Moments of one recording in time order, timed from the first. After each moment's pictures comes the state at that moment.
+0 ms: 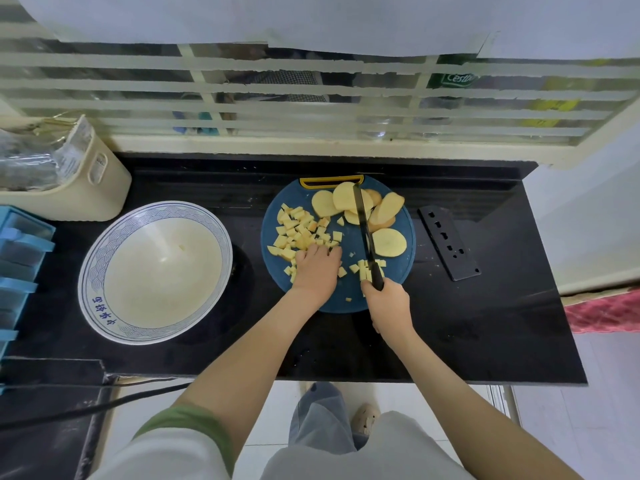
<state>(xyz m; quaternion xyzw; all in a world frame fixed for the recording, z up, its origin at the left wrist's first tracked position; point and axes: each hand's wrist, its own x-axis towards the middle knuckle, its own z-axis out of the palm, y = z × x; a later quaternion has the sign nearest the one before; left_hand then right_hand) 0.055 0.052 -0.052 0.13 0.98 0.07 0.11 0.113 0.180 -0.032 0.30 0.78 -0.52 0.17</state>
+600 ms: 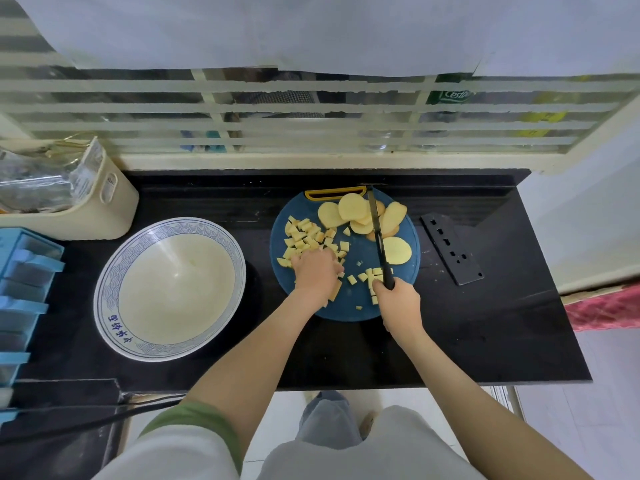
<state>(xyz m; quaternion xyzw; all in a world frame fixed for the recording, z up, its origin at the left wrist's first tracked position) 0.036 0.039 -0.035 -0.01 0.97 0.20 0.15 0.104 0.172 -0.017 0.33 0.79 -0.49 0.13</state>
